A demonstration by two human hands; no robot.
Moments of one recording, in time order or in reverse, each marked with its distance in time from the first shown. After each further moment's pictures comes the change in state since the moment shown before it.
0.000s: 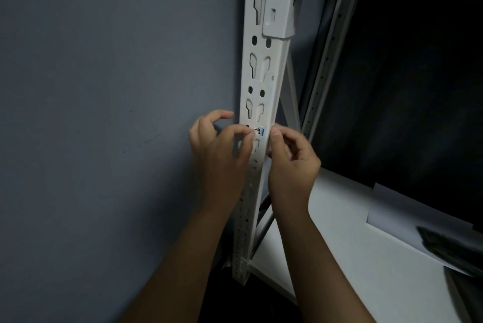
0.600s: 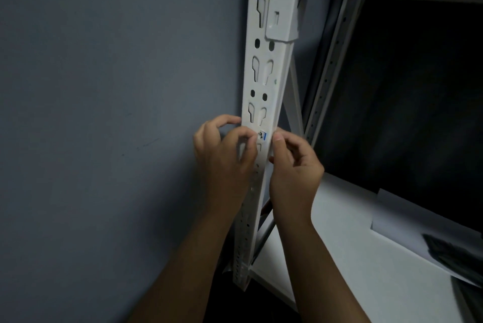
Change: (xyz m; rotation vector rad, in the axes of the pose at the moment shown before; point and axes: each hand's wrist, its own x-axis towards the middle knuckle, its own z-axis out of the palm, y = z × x) left_hand -0.001 0.000 0.004 0.050 0.035 0.015; right_hand 0.001 0.000 -0.001 -0.005 -0.020 -0.002
